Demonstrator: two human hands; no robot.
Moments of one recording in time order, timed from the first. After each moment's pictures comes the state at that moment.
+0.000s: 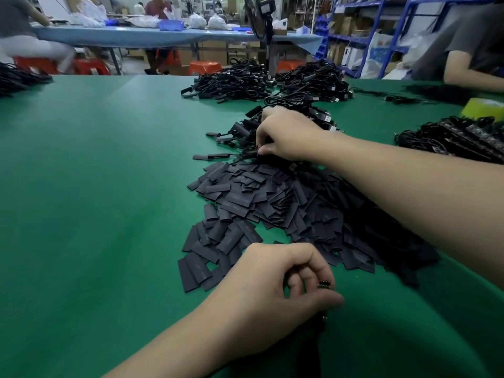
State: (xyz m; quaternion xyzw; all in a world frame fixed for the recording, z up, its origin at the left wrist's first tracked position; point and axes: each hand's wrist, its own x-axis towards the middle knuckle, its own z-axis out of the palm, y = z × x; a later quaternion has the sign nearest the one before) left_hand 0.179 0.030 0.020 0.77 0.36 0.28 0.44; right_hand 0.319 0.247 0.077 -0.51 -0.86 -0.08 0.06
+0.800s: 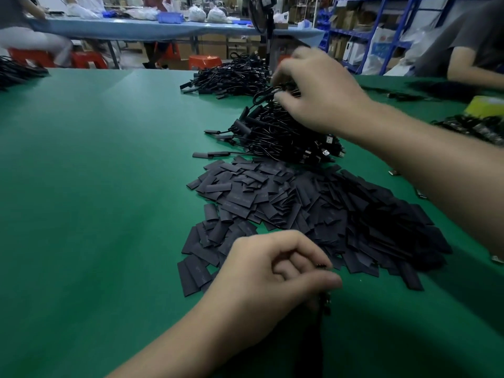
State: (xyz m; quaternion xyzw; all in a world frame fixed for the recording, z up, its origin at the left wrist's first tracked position) left_hand 0.175 0.037 0.017 0.68 0.37 0.37 0.52; right_hand 0.335 0.212 0.128 -0.54 -0.81 -0.15 0.20
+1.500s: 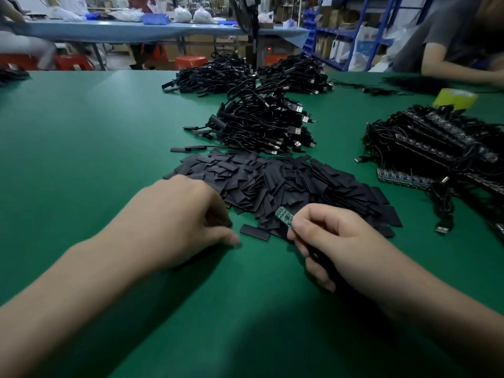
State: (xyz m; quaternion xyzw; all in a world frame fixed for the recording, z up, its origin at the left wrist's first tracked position) left_hand 0.147 0.063 0.066 0.83 0.55 0.06 0.04; right_hand 0.373 0.004 0.039 -0.54 -0.57 0.49 0.36
